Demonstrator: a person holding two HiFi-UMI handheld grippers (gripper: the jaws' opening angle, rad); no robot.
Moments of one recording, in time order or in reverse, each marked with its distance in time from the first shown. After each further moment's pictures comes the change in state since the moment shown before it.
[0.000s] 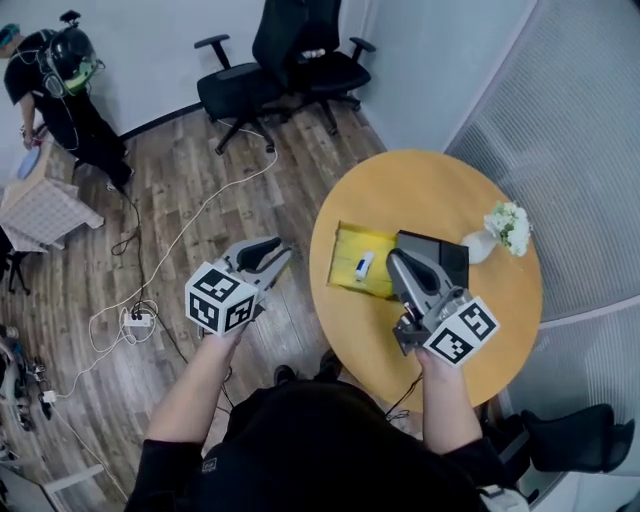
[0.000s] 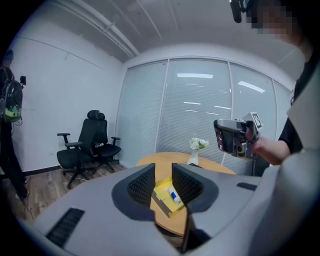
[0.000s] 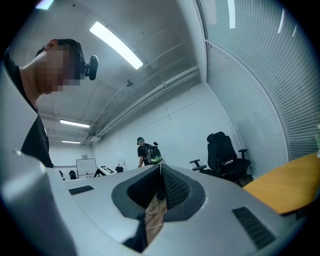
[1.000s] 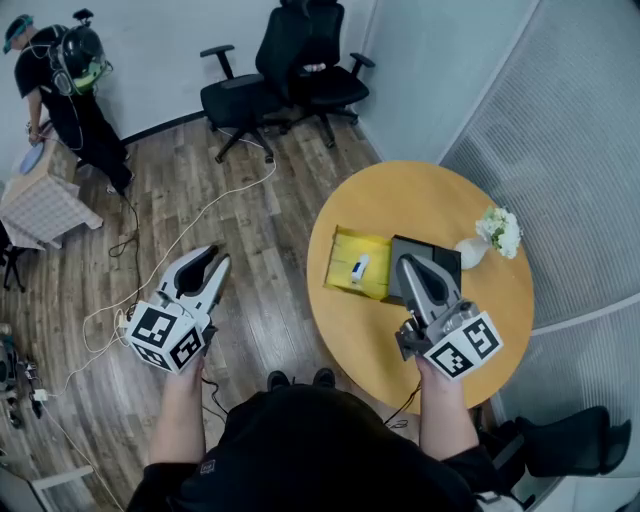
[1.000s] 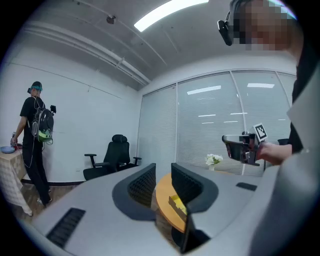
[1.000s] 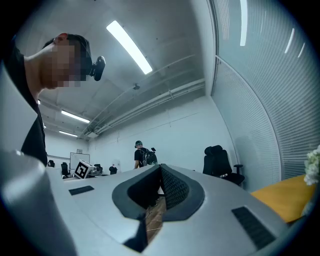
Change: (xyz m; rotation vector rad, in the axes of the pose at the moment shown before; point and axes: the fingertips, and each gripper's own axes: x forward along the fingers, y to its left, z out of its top) left arm -0.143 0.012 0.040 0.041 -0.235 0.257; right arm -0.026 0.037 0.032 -0.124 -0.073 -0.047
